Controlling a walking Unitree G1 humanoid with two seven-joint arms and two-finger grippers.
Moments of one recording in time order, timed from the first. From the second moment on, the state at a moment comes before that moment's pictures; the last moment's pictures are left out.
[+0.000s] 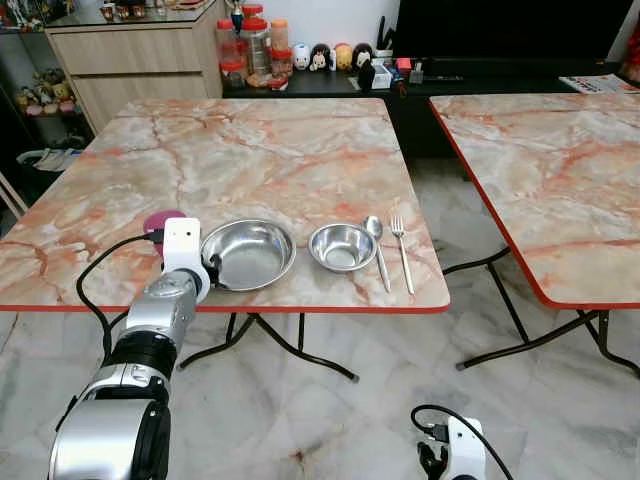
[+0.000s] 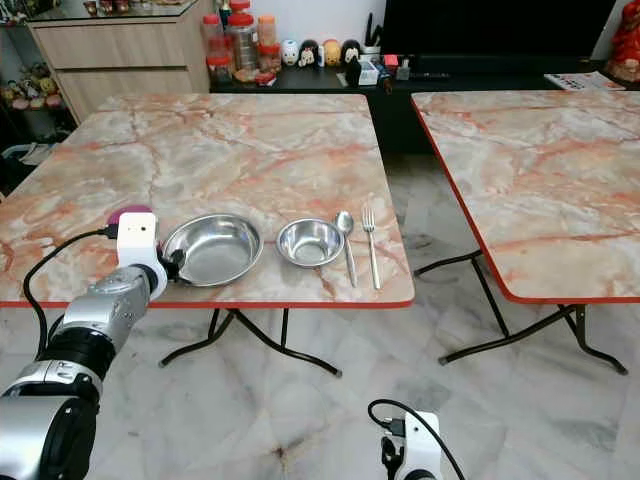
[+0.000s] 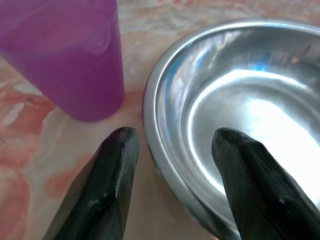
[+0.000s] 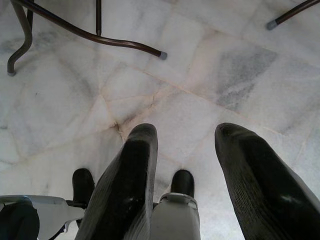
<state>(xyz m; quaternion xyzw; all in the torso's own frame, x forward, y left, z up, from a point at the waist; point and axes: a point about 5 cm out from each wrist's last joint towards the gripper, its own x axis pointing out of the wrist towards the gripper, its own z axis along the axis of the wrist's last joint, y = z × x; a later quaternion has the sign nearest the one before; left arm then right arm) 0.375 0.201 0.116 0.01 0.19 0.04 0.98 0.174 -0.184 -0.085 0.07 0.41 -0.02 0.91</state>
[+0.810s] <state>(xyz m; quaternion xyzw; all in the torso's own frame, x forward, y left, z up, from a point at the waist) 0.385 0.199 0.123 -0.02 0.22 0.02 0.98 0.174 -0.183 -0.085 0.07 0.41 -0.02 0.91</state>
